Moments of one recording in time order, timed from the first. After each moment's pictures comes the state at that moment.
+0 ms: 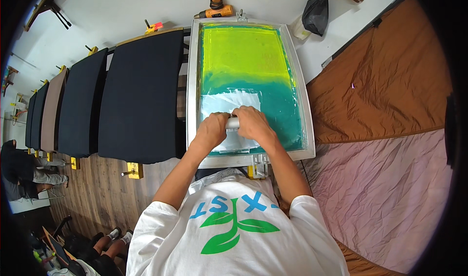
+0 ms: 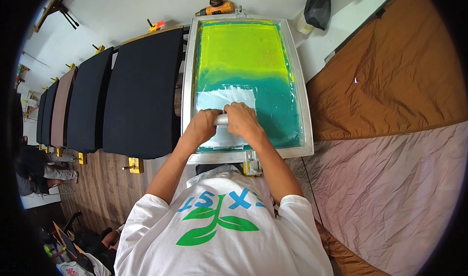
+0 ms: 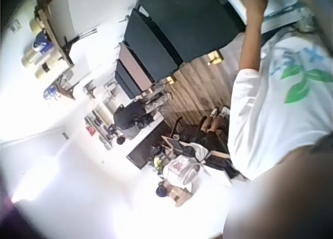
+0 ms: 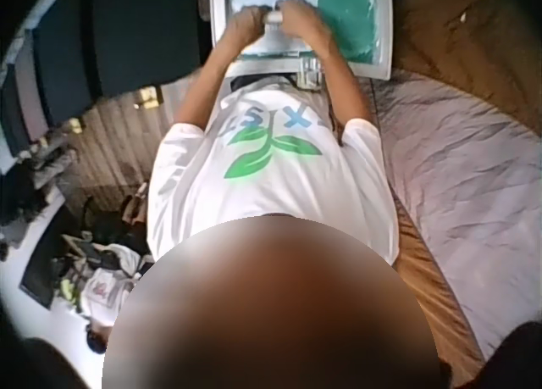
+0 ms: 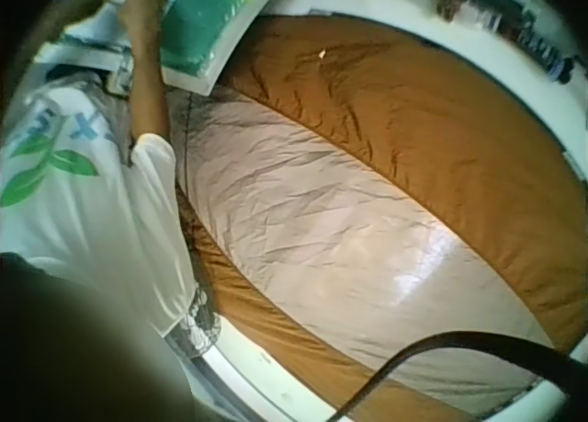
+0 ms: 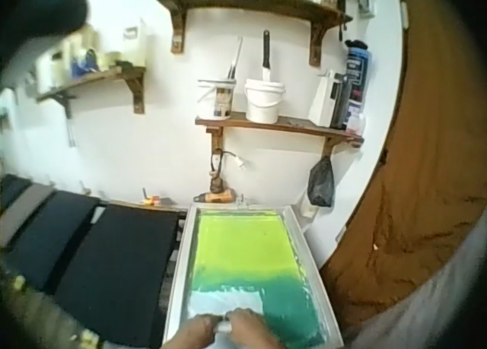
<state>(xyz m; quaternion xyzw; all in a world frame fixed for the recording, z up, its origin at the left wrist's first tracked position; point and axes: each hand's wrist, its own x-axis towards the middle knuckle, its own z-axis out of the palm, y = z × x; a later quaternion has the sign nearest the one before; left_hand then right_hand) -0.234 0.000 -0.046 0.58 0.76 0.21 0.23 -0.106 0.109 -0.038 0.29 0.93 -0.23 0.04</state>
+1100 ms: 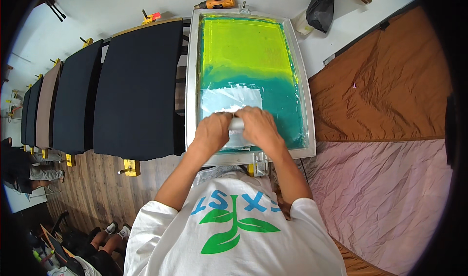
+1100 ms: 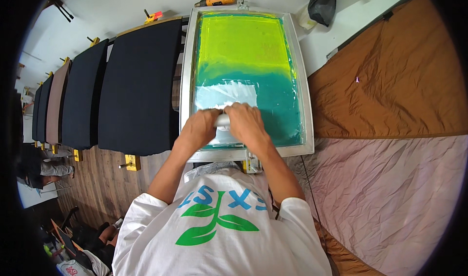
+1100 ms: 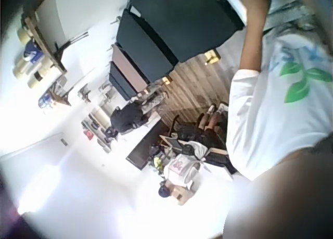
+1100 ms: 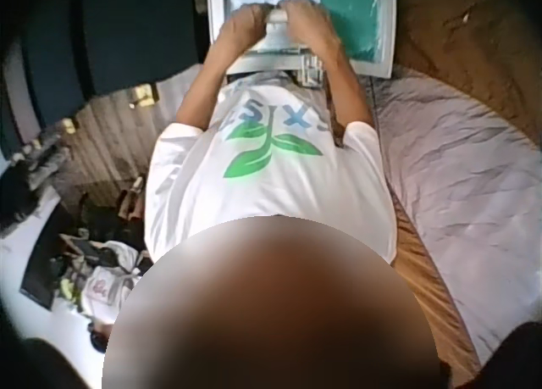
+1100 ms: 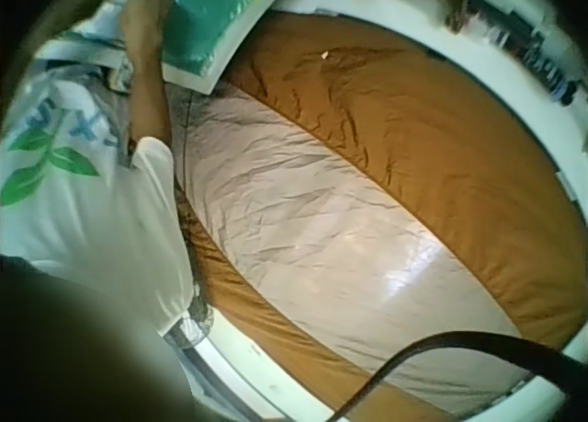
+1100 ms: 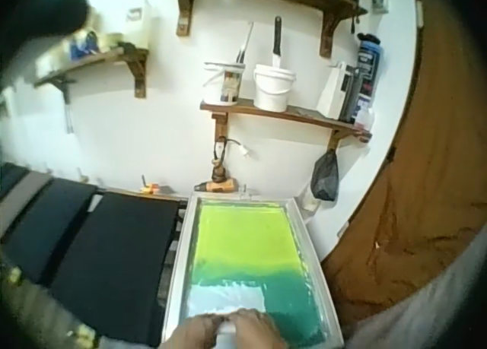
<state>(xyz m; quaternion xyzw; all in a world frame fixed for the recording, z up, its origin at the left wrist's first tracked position) -0.230 -0.011 -0.021 0.60 0.73 0.25 0.18 -0.098 0.096 -0.005 0.29 0.93 -0.21 0.01</state>
